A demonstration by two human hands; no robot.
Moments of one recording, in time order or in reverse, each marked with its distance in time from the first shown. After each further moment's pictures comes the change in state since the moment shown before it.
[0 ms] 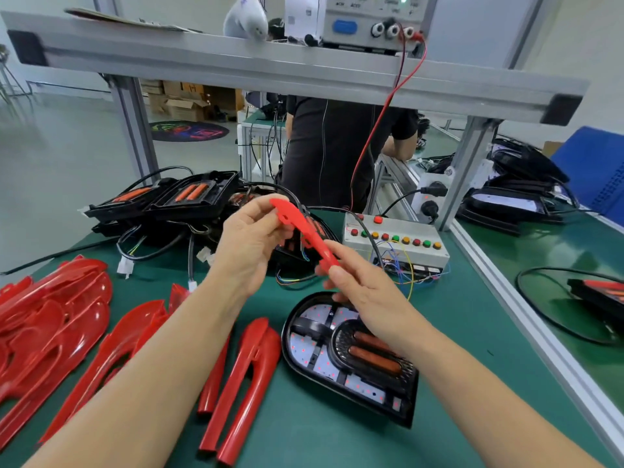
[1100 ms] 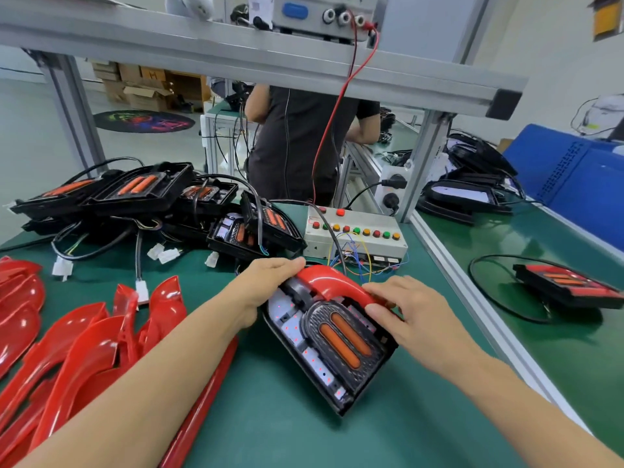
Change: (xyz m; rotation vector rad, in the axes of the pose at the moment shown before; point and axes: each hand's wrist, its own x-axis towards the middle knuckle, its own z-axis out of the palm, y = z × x) left_hand -0.016 -0.069 0.020 0.479 -0.184 -0.591; right_hand -0.066 0.039 -0.079 -0.768 0.126 -0.061
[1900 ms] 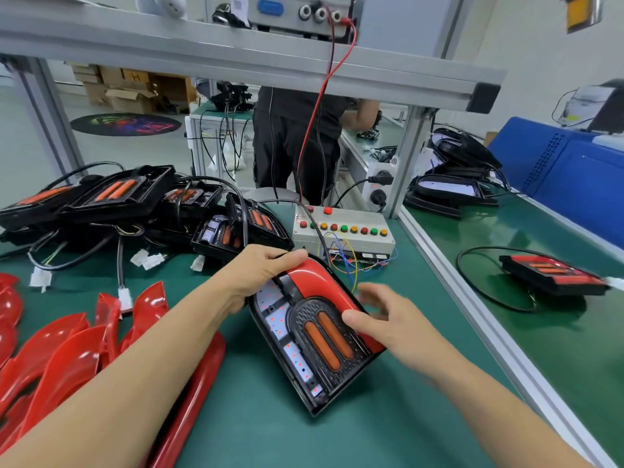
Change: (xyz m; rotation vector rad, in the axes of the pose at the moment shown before) left_hand 0.009 0.016 -0.001 0.140 -0.128 0.134; right_hand -0.007 -0.007 0.013 0.653 -0.141 0.483
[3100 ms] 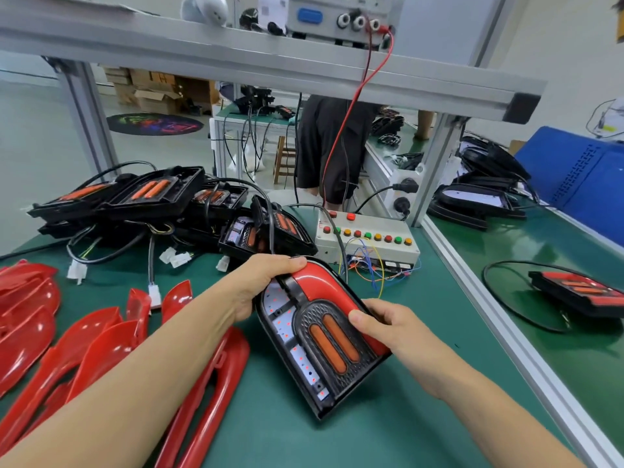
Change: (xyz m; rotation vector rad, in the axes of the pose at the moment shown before) left_hand -0.009 -0.008 -0.021 -0.324 0.027 -0.171; right_hand 0.014 -0.006 0.021 0.281 -0.151 0.036
